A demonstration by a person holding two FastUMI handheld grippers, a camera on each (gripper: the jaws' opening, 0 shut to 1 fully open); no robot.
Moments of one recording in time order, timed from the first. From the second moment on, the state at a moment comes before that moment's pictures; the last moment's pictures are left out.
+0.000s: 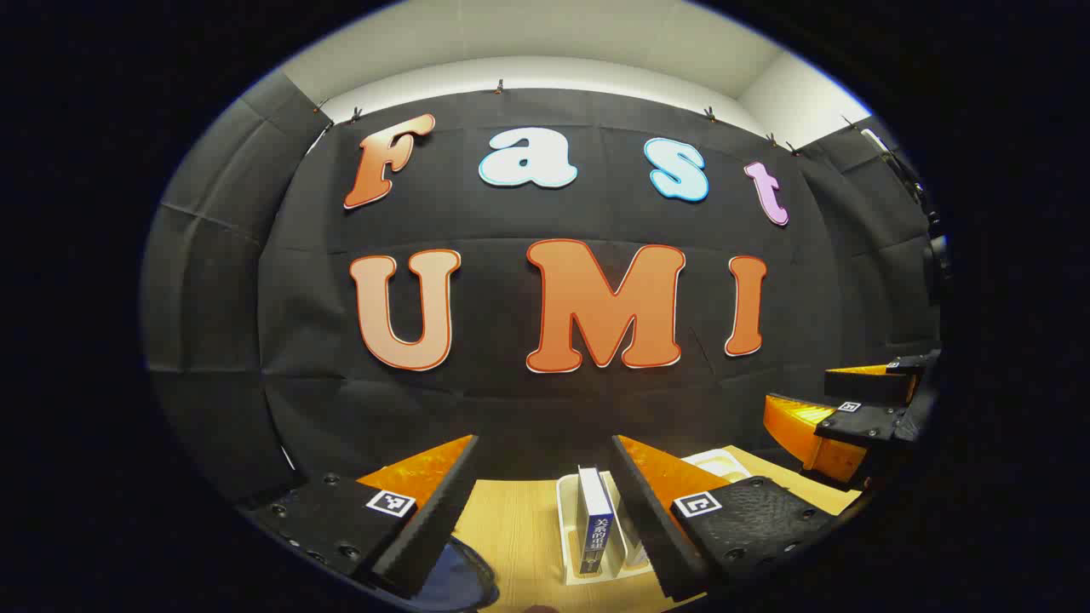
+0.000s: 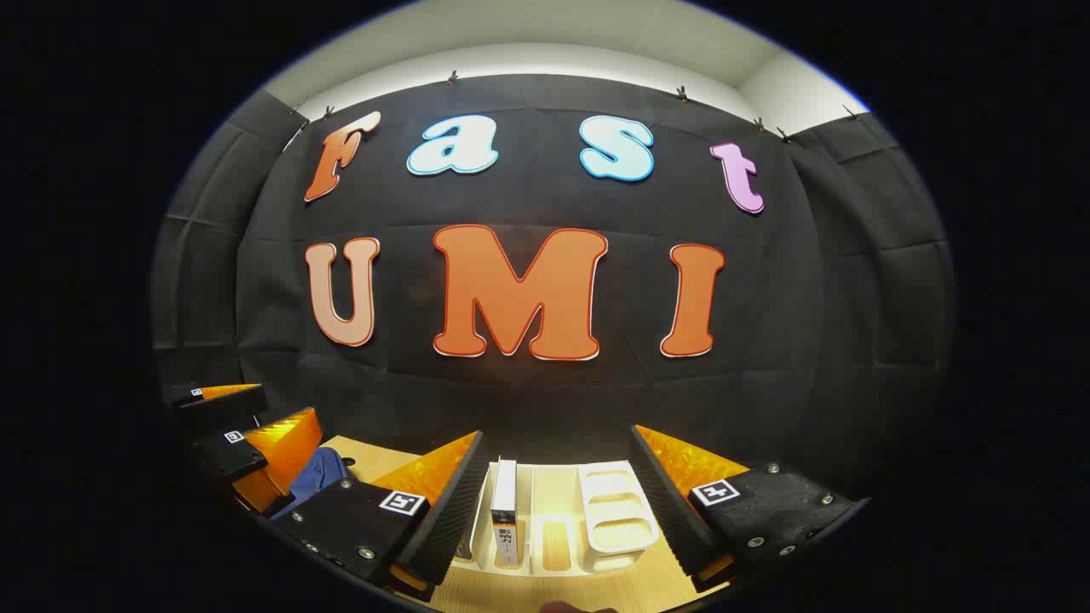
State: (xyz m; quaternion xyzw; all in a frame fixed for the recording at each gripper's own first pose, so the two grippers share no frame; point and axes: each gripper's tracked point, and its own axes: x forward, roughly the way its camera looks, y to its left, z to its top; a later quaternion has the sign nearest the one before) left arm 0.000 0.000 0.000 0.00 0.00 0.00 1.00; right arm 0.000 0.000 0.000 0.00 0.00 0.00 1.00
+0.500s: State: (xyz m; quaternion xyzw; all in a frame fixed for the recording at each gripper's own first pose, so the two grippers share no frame) left arm 0.000 0.001 -0.009 0.01 0.00 0.00 1.00; right arm -0.001 0.001 -0.003 0.00 0.00 0.00 1.00
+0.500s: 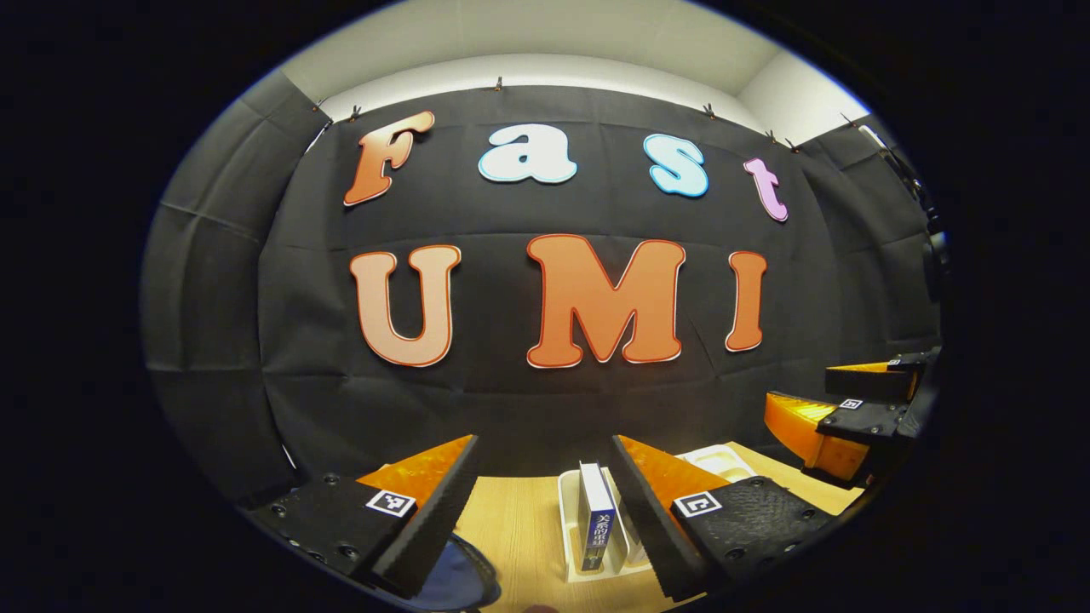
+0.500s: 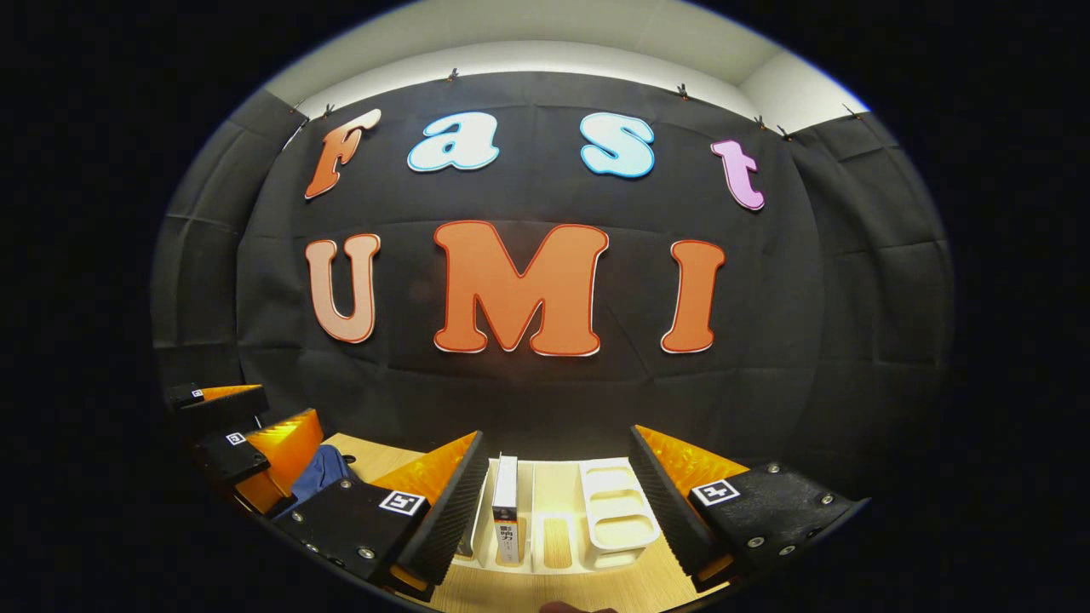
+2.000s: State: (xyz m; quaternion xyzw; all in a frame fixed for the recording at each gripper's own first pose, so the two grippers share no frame) left arm 0.000 0.006 -0.014 0.01 0.00 0.00 1.00; right arm -0.002 0.003 -0.009 0.00 0.01 0.00 1.00
